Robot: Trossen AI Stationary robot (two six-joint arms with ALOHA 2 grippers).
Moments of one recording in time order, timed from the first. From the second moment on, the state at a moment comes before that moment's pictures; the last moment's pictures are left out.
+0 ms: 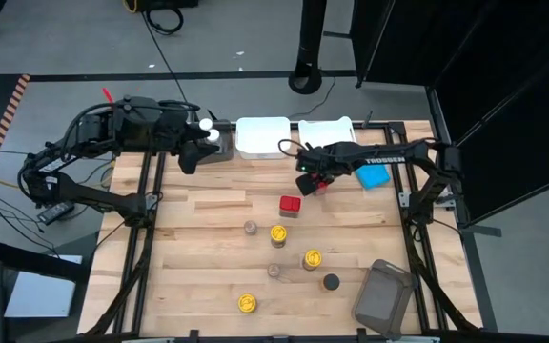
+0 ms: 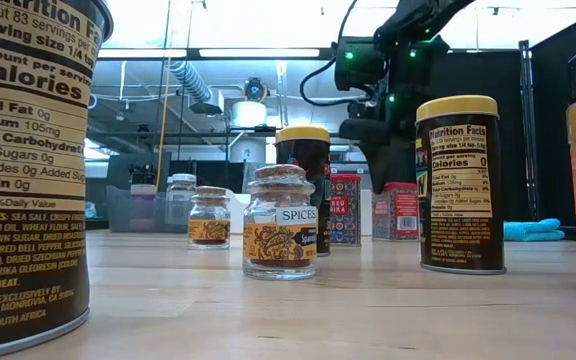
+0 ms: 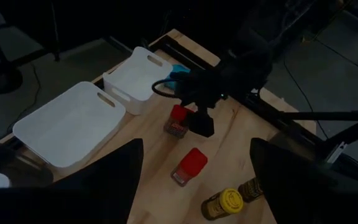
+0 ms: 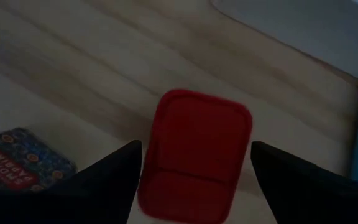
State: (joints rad) left arm 0.21 1.08 1.57 -0.96 -0.10 -0.45; right arm -0.25 1.72 1.21 -0.89 0.19 0.81
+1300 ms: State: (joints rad) left arm 0.21 1.08 1.57 -0.96 -0.10 -0.45; right arm -0.27 1.72 1.19 -0.87 0.15 0.68
